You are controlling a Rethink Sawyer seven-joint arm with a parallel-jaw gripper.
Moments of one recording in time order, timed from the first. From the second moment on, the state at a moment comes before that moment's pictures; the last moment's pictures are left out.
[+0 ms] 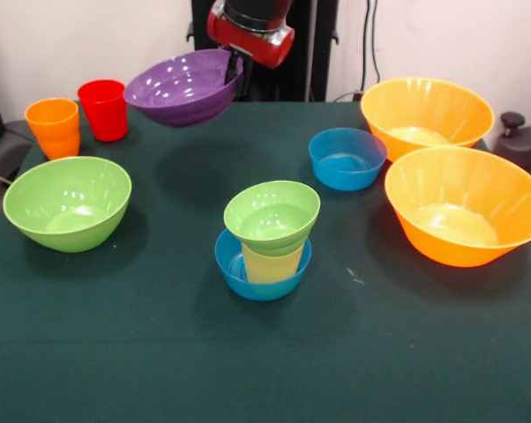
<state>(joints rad) -0.16 -0.72 -0.21 1.85 -0.12 0.54 2.02</state>
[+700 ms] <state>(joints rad) -0.17 -0.72 -0.14 1.62 -0.08 0.64 2.02</state>
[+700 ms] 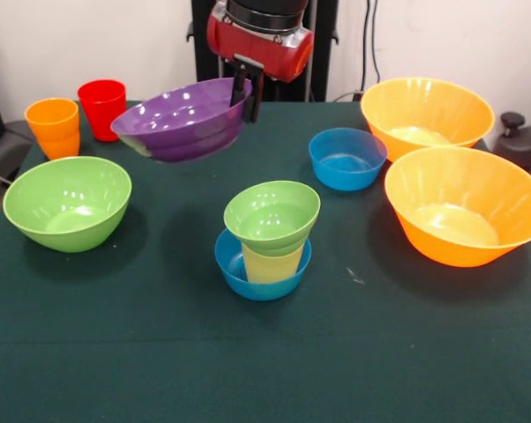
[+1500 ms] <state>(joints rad) -0.11 -0.59 -0.16 1.33 -0.07 0.81 2.02</state>
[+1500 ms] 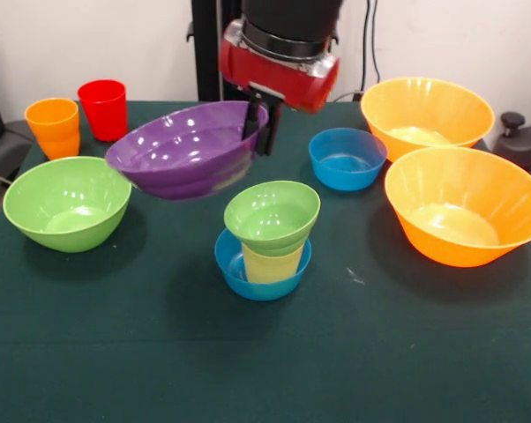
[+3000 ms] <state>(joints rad) -0.03 -0.47 -0.21 1.26 -0.02 0.82 2.02</state>
